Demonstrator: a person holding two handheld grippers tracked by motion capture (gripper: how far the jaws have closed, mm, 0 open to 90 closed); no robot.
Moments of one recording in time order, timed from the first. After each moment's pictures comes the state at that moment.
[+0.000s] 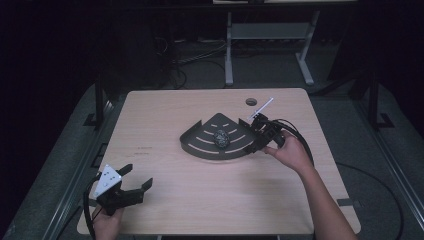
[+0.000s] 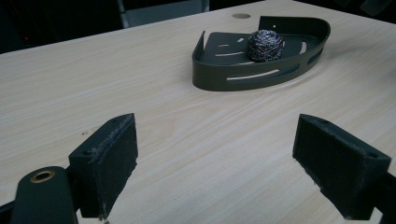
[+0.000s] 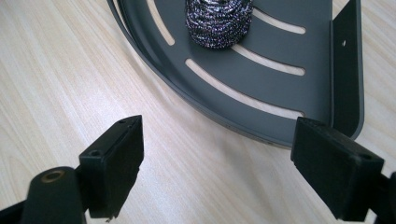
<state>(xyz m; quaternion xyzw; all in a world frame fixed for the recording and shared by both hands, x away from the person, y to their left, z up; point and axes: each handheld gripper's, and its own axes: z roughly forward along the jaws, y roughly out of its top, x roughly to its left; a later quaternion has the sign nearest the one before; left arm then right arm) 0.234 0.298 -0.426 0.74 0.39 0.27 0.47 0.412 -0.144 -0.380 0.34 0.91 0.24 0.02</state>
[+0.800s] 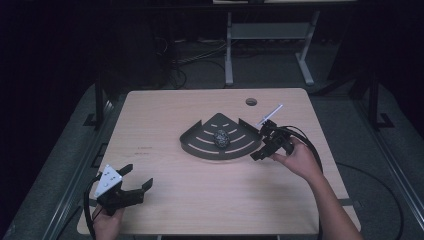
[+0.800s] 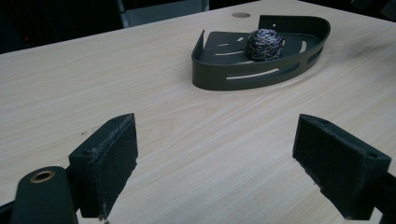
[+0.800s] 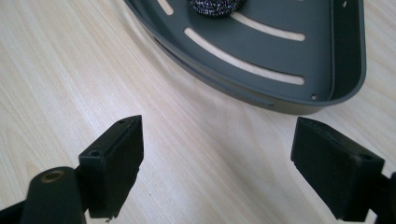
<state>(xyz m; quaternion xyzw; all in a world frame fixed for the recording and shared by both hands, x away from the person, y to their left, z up) 0.233 0.297 -0.426 0.74 0.39 0.27 0.47 0.393 -0.166 -0.387 0.34 0.91 0.24 0.02</state>
